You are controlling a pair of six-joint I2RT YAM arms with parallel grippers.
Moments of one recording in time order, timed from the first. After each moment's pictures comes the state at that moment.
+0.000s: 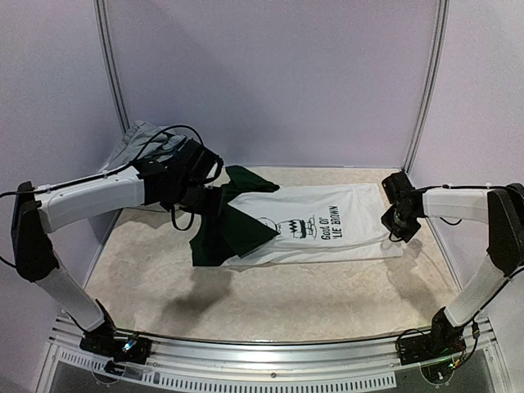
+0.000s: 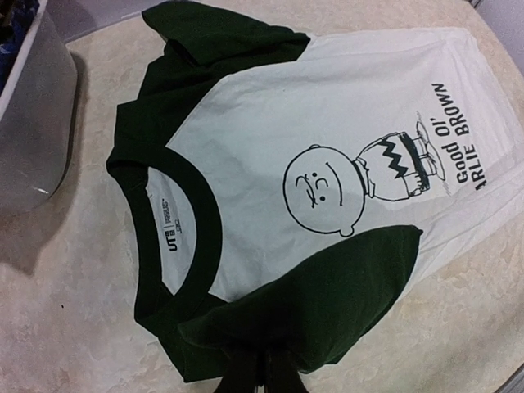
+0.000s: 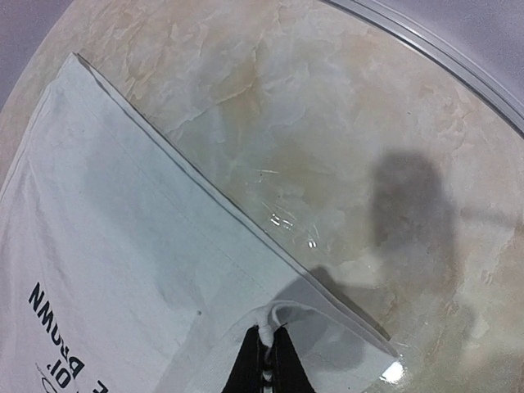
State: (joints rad) left arm -0.75 1.58 1.30 -0.60 -0.25 -0.40; right arm 0.28 1.59 0.93 -0.48 0.44 1.14
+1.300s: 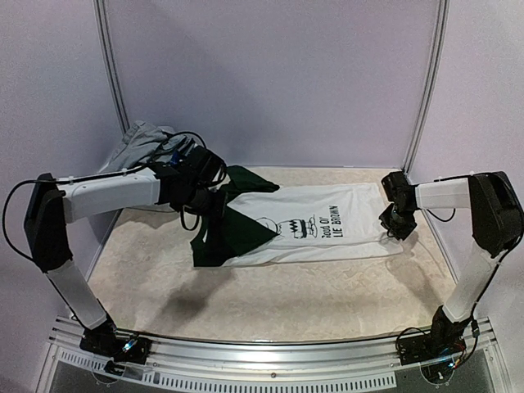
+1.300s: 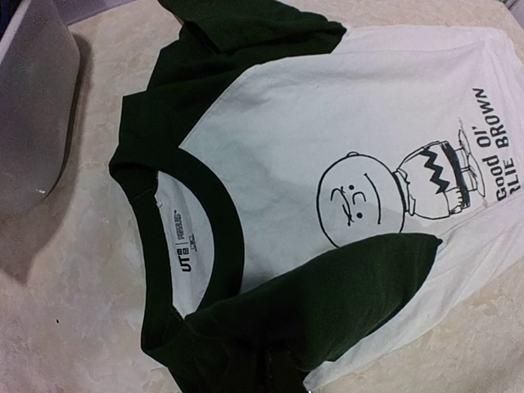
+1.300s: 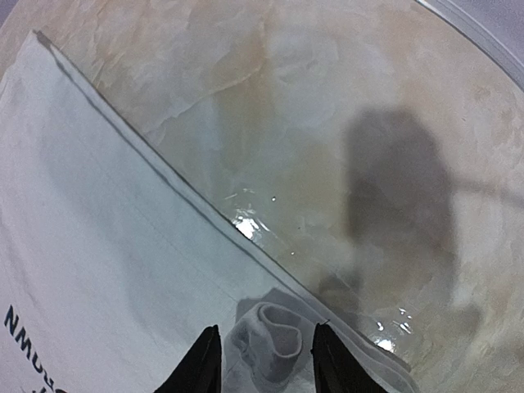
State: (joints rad) left arm -0.69 1.70 1.30 -0.54 -0.25 -0.40; right arm 0.21 1.76 1.03 -0.46 0.34 1.09
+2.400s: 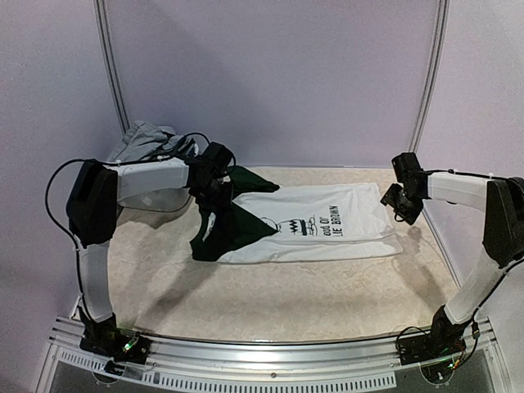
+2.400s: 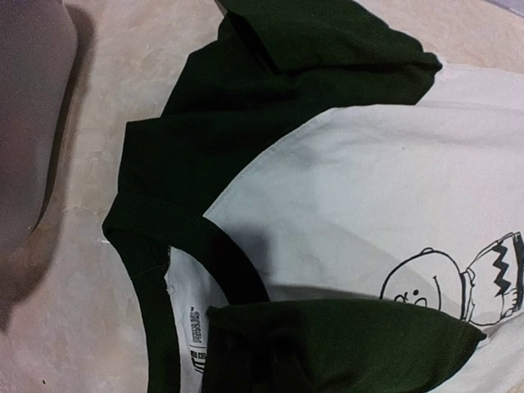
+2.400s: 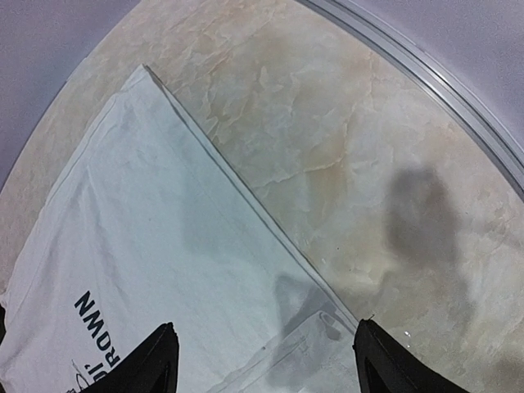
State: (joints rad) left arm -0.57 2.06 1.60 -0.57 -0.24 -0.44; right arm 0.18 1.65 1.11 -0.47 0.32 0.90
